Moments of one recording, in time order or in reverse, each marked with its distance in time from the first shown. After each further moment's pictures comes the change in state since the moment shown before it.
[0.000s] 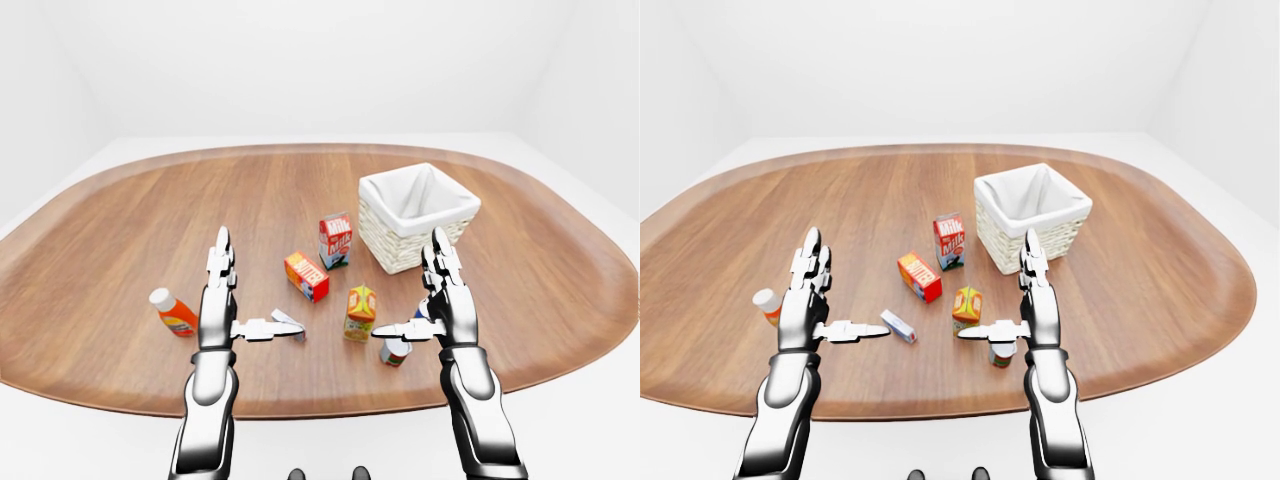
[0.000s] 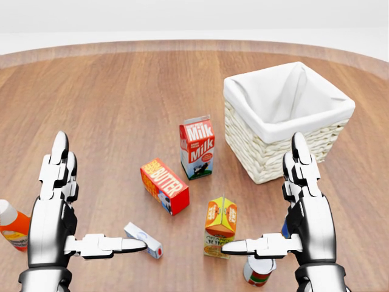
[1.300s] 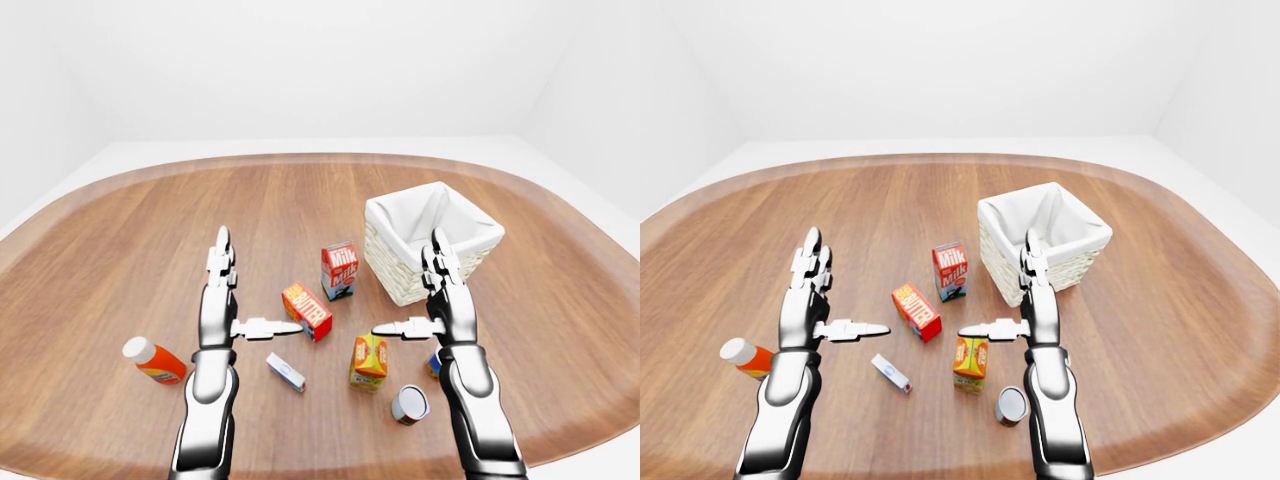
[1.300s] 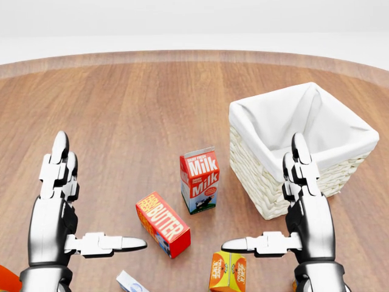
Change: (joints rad) left arm -0.009 0.000 0.003 0.014 -0.015 0.000 -0.003; right arm -0.014 -0.001 -0.005 0.024 0.007 0.000 -0.004
